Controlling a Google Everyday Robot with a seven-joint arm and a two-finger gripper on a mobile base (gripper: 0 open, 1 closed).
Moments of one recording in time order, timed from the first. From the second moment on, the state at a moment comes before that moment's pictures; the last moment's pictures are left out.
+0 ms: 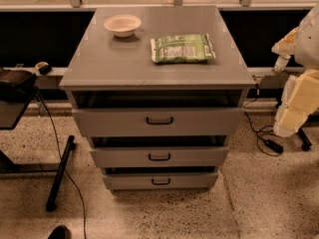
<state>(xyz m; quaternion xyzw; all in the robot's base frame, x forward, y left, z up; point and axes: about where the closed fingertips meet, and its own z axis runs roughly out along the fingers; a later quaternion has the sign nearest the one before) 0.438 -0.216 0.978 -0.60 0.78 -0.04 0.16</state>
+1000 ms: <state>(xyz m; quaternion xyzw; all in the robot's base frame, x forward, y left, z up) 0.435 -0.203 0.896 -0.64 0.75 -0.05 0.17</state>
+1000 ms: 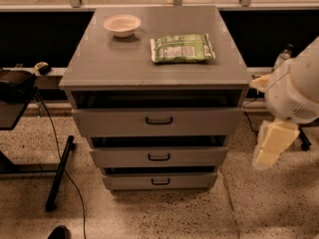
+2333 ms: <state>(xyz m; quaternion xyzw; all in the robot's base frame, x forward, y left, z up) 0.511 -0.180 0.758 -0.68 0.72 -0.02 0.18</state>
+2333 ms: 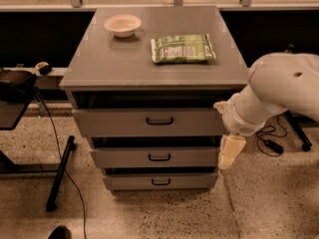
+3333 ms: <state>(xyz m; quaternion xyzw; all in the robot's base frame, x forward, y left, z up) 0.608 -0.157 0.682 -0.70 0.69 -0.03 0.18</state>
